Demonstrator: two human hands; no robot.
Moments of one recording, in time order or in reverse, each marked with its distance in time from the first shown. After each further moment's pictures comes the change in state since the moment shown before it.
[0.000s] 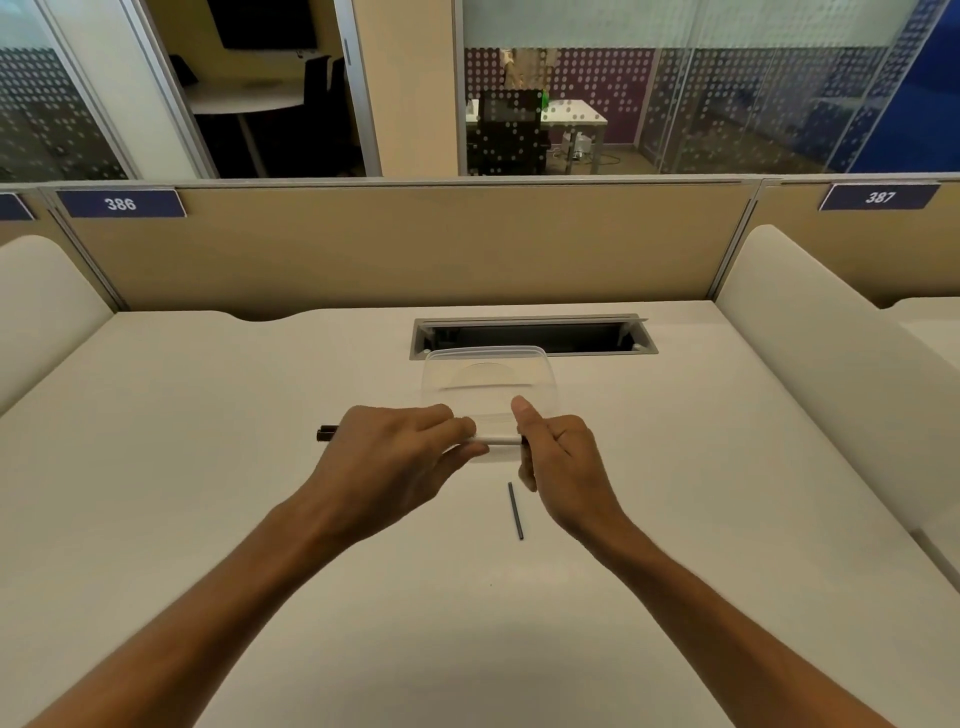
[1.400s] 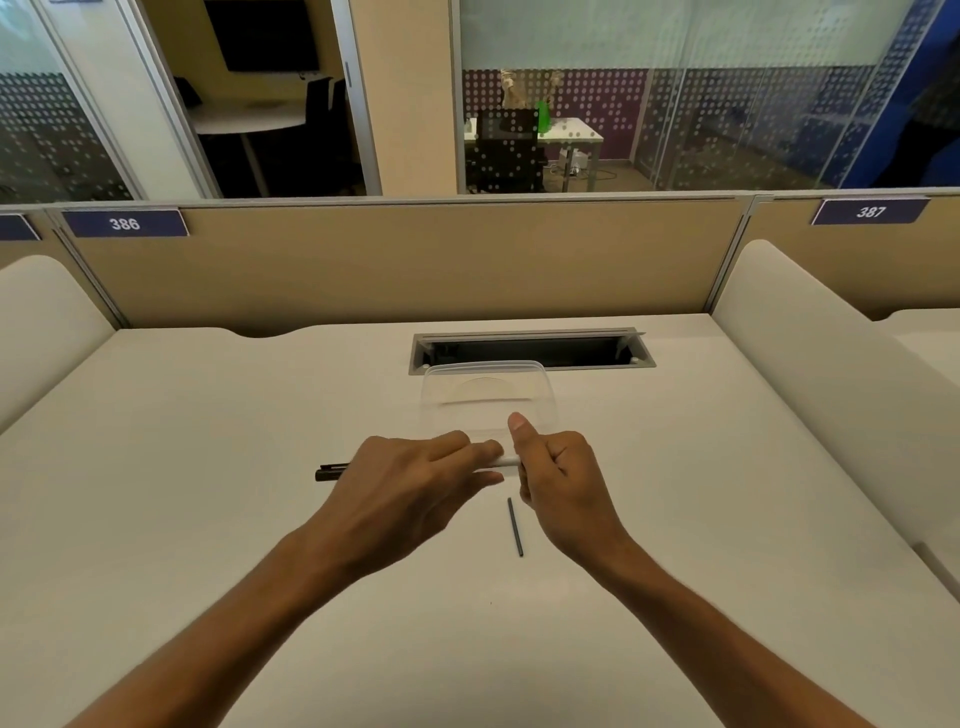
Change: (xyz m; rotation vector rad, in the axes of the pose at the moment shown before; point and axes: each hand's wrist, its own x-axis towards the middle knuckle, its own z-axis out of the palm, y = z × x) left_hand -0.002 0.011 0.004 -0.108 -0.023 0.040; right_hand -0.009 -0.012 0.000 0.029 0.001 -0.039
